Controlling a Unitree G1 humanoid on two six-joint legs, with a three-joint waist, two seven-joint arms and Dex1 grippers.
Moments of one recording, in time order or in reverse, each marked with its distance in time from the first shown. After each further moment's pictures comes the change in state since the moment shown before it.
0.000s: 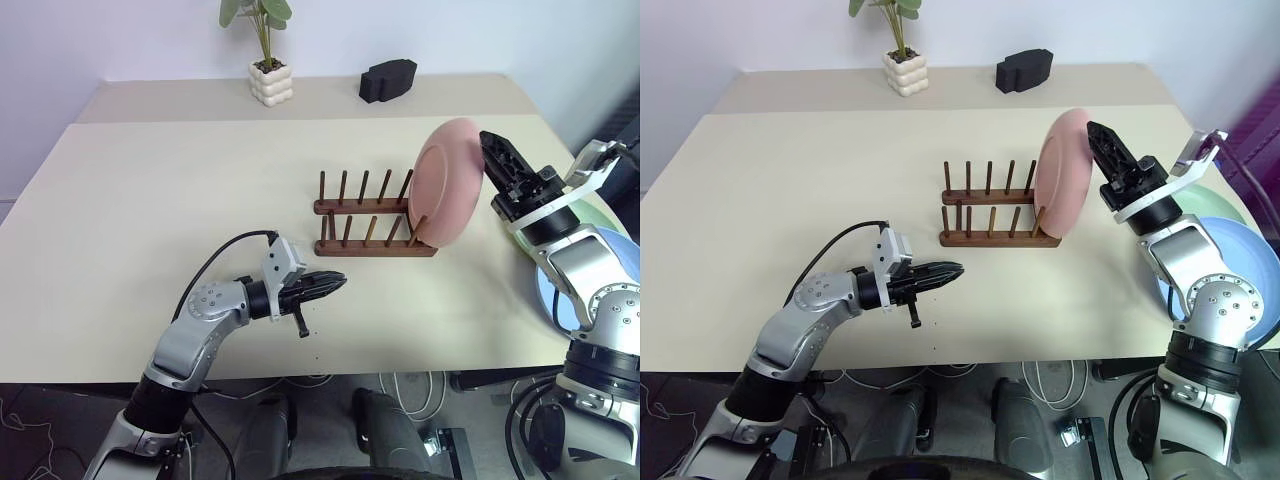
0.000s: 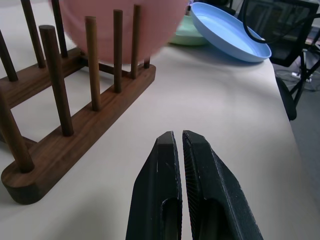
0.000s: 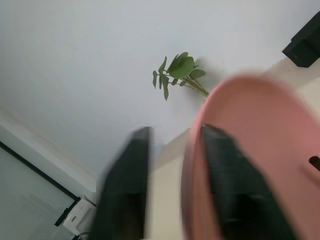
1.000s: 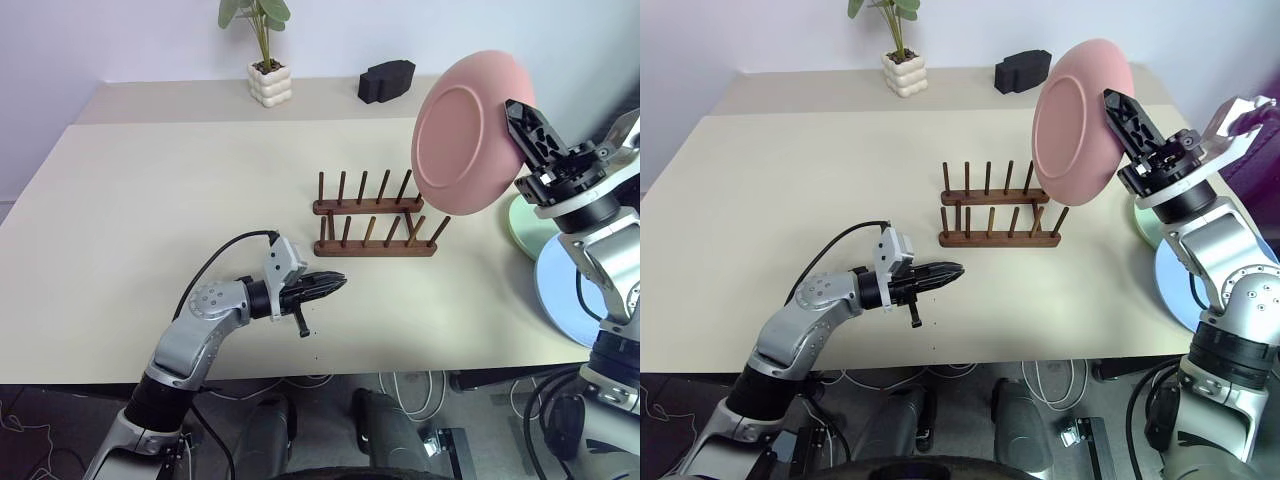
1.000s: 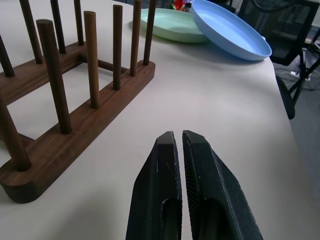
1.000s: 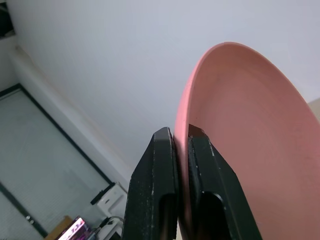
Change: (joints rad) left arm -0.006 -0.002 -0.001 0.001 -0.001 0.027 0.002; right arm -0.041 -0.082 -0.032 -0.038 0.151 0.046 0.071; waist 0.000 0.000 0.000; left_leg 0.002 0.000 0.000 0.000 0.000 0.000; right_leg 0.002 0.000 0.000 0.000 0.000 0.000
